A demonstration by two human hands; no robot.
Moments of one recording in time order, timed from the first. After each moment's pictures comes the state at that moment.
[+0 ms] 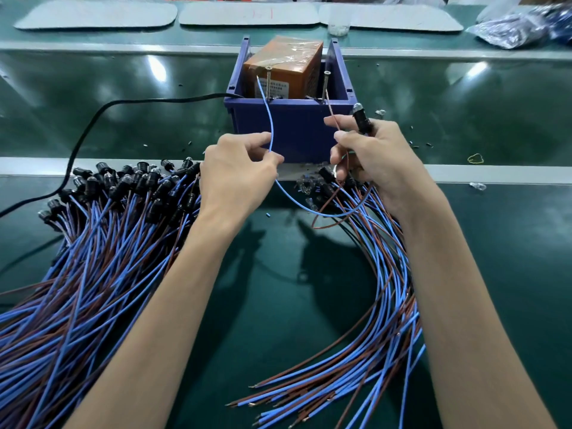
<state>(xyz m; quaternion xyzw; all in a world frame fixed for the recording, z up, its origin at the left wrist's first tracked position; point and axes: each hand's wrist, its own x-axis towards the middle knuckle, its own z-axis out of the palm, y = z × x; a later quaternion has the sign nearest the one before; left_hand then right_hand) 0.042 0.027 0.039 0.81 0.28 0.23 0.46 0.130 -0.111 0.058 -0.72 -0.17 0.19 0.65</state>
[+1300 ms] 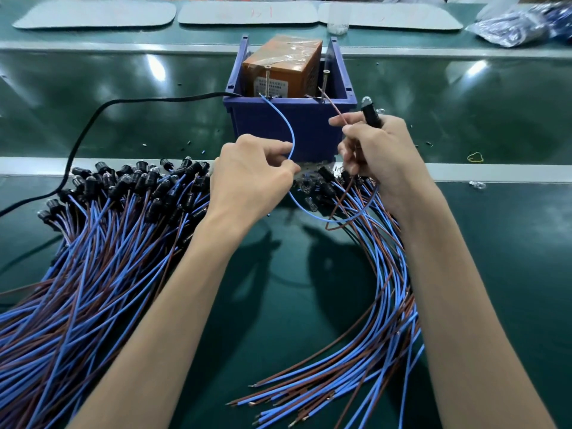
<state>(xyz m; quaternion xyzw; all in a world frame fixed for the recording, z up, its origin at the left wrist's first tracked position) 0.037 0.012 0.048 0.85 0.26 0.19 0.41 0.138 -0.110 0.053 -0.71 -0.15 0.15 0.67</state>
